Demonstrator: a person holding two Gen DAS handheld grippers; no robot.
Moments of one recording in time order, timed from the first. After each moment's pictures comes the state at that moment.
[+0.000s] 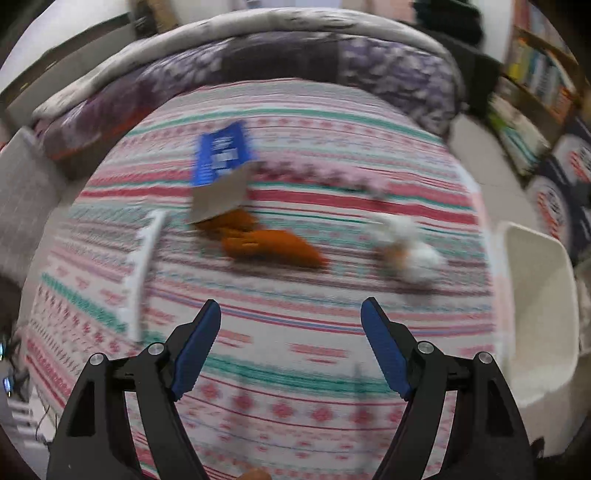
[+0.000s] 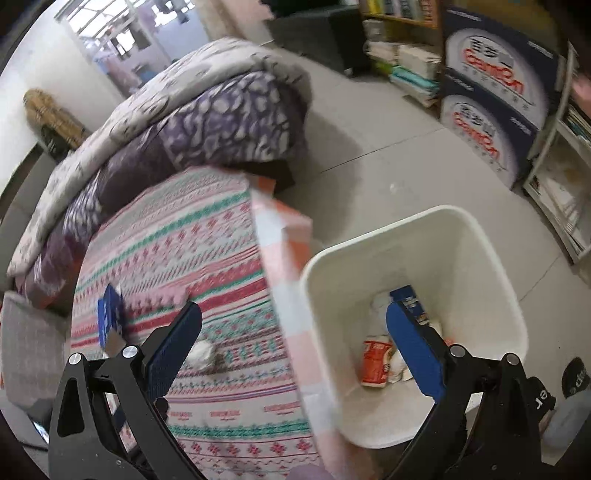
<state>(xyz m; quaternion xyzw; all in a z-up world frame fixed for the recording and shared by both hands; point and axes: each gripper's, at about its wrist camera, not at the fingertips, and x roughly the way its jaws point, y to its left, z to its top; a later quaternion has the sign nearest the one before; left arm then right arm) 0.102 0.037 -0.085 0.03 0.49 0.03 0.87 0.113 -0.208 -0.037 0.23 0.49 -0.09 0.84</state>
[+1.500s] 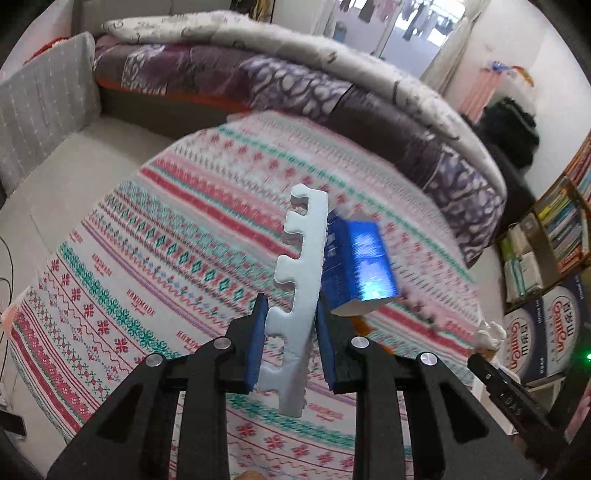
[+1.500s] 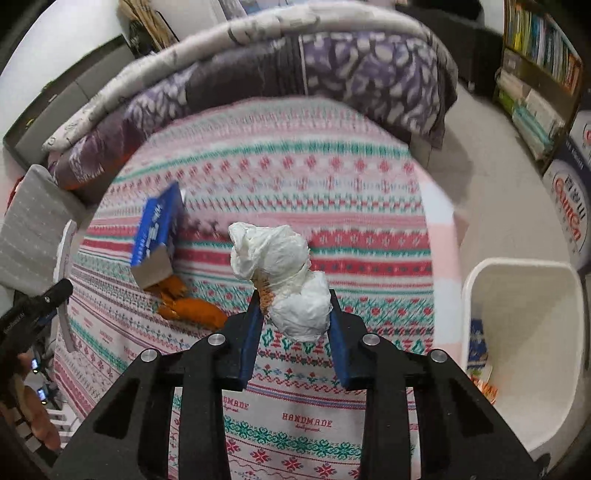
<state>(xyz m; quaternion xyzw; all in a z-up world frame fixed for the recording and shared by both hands) 0.124 0.183 -0.026 -0.17 0.43 0.06 0.88 0.152 -0.088 -0.050 0.09 0.50 0.06 0.86</state>
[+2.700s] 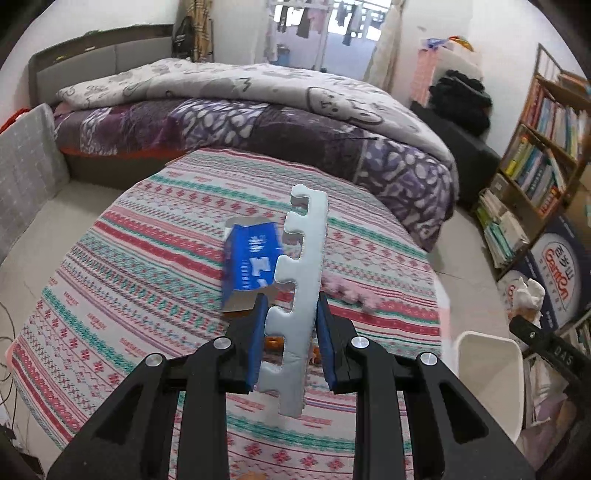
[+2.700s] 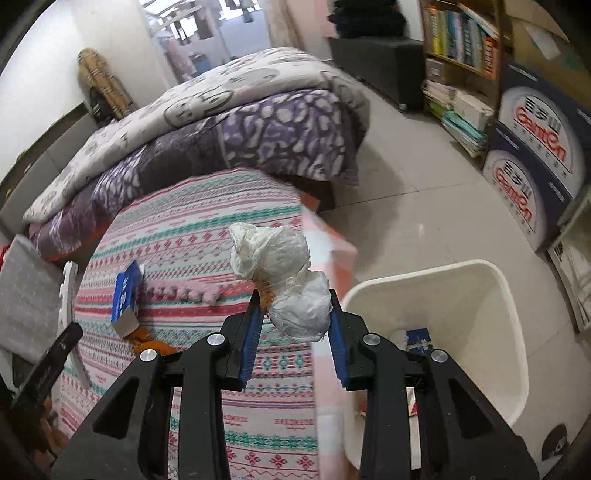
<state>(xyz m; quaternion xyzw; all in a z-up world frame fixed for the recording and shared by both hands) 0.107 0.067 -0.005 -0.07 0.39 0.00 0.92 0.116 -0.210 -0.016 0.17 0.44 -0.04 0.88</state>
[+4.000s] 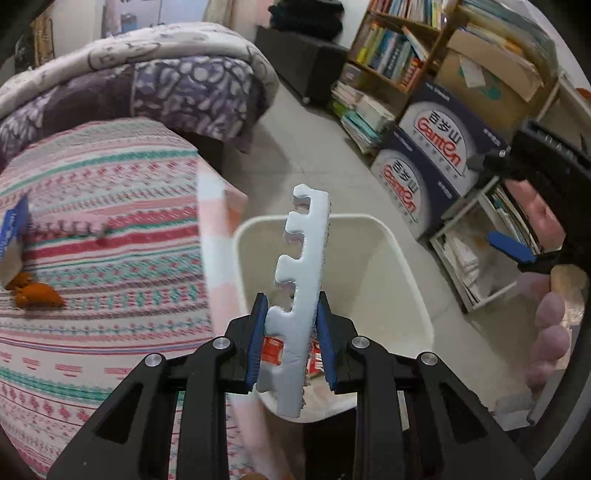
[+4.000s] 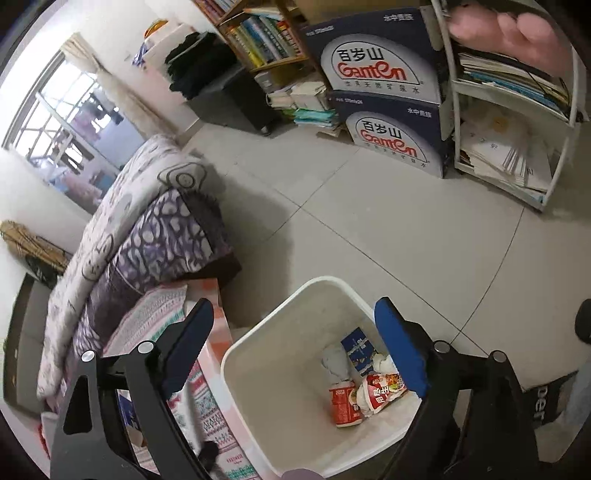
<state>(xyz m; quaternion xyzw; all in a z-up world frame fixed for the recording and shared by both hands) 0.069 -0.152 -0.055 0.01 0.47 -0.26 0.84 0.038 -0.388 -0.016 0.38 0.36 -0.22 0.82</state>
